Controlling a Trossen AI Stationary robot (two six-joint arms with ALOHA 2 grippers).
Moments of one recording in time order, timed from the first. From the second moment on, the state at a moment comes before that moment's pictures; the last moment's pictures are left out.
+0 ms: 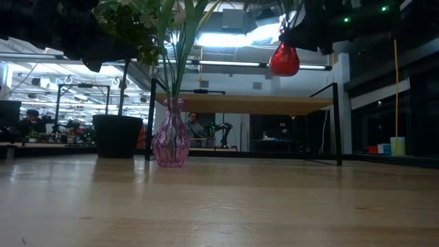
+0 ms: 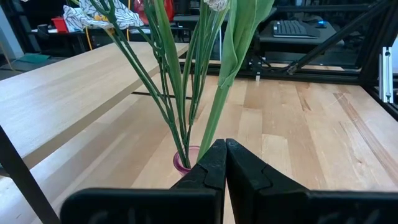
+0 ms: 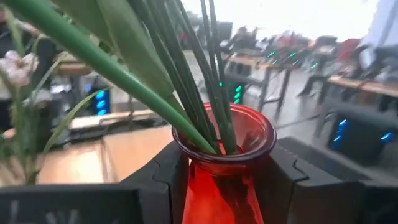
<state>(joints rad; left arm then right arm) -0.46 0.93 0.23 0.50 -0.71 -0.15 -0.17 0.97 0.48 0.55 0.40 -0.10</state>
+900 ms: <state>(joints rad) -0.46 0.93 0.23 0.50 -0.72 -0.15 -0.57 0.97 0.58 0.31 0.00 0.02</state>
